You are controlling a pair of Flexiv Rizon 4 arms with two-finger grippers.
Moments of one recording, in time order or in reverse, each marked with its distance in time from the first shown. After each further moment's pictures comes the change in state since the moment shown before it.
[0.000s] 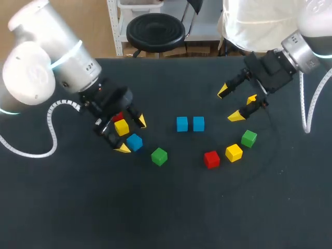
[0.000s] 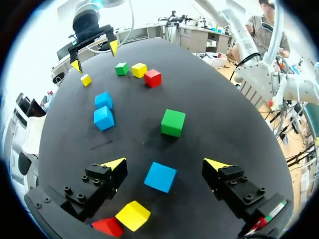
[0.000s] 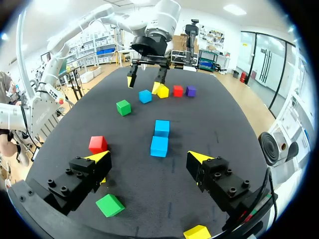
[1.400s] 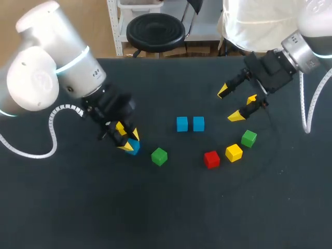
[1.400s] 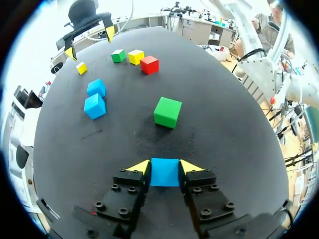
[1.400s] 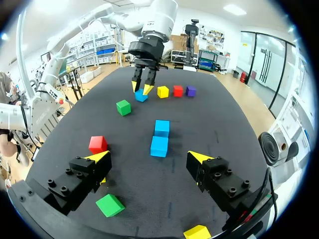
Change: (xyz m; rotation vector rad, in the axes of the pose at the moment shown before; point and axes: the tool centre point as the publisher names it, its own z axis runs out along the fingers) left arm 0.012 -0.014 0.009 0.017 0.089 -0.050; right arm 0.000 0.000 0.000 0.000 0.000 0.000
